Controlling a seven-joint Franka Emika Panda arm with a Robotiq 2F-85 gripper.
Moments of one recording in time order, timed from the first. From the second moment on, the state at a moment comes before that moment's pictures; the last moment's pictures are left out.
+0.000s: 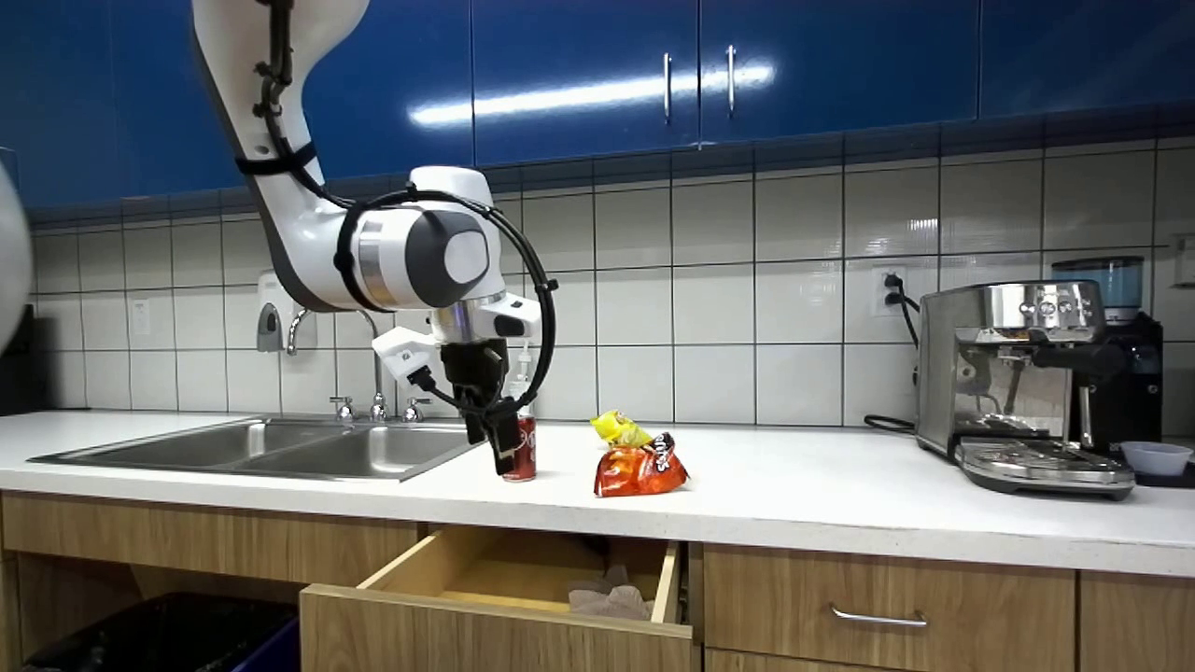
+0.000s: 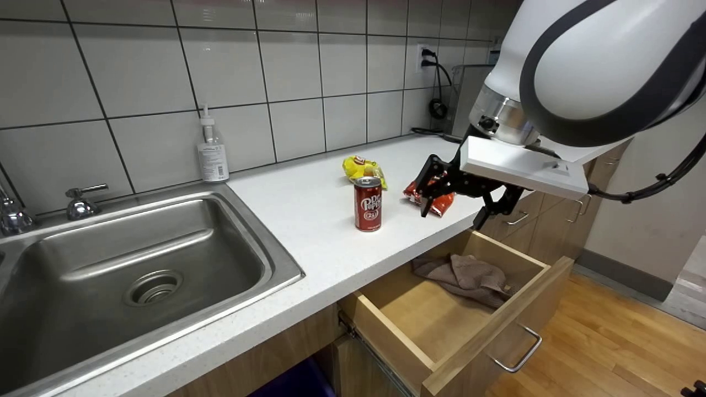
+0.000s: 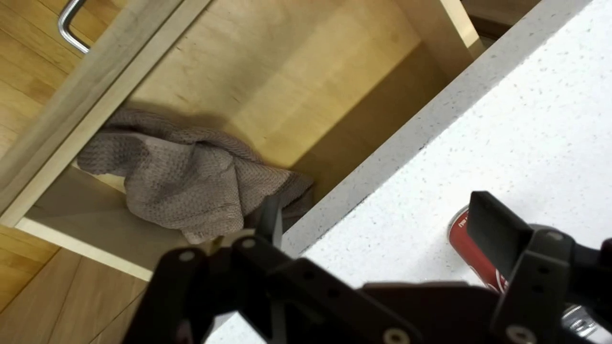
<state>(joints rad) 0.07 0.01 -0.06 -2.51 0.06 2.85 0.66</state>
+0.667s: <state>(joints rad) 0.07 0.02 -0.06 -2.50 0.06 2.85 0.66</state>
